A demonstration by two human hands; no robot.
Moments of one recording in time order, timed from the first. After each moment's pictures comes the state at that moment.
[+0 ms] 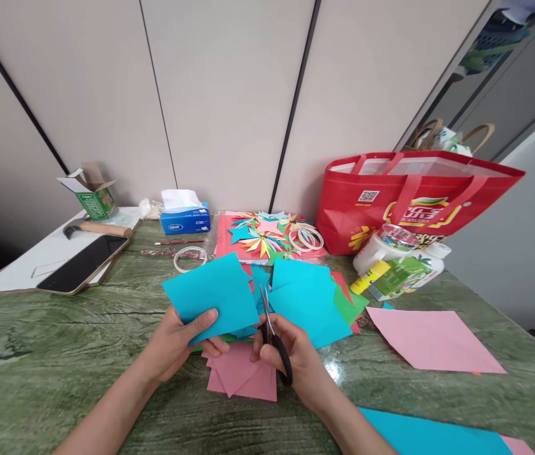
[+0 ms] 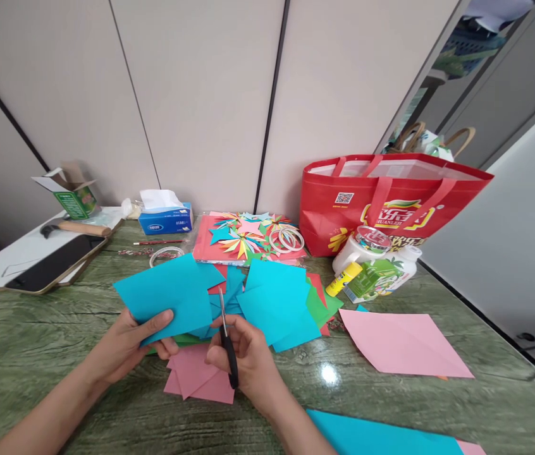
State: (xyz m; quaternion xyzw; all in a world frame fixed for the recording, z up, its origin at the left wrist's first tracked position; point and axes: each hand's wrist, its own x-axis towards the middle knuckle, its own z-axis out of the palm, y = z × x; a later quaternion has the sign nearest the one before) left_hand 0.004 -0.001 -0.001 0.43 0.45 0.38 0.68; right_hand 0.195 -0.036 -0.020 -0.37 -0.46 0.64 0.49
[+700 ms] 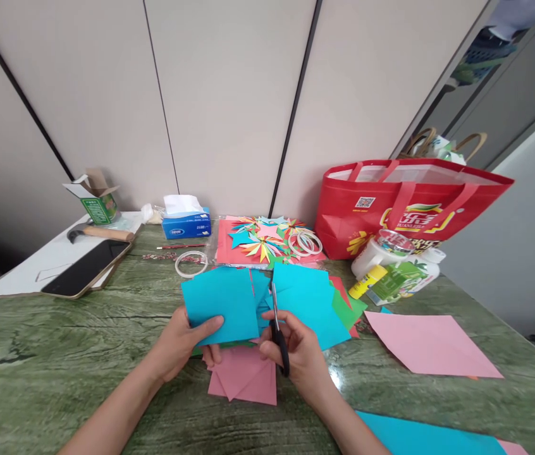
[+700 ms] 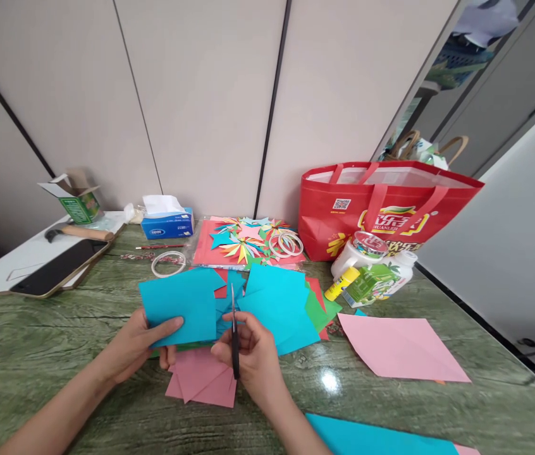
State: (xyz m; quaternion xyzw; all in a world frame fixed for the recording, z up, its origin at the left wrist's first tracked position) left_hand 0.008 0.002 -0.002 0.49 0.47 0.34 0.66; right_hand 0.196 -0.030 -0.026 -0.43 -0.45 0.57 0.53
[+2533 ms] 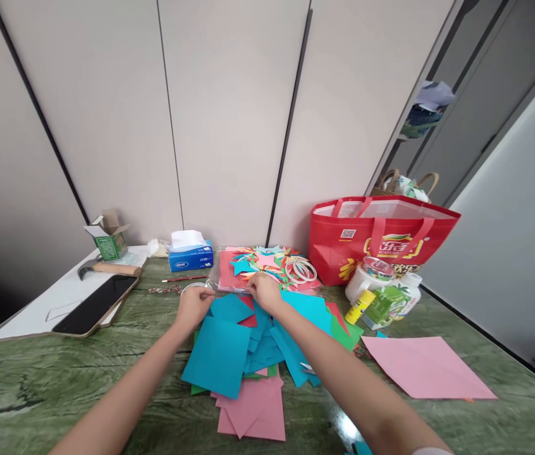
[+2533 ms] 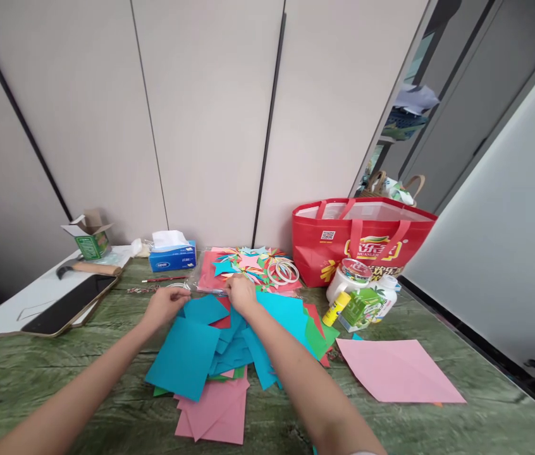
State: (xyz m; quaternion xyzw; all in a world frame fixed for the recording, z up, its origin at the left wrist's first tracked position) left_hand -0.012 0.115 -0.008 0.67 0.64 0.27 0.25; right_hand 0.184 0.140 -0.021 -0.60 -0.79 0.02 0.11
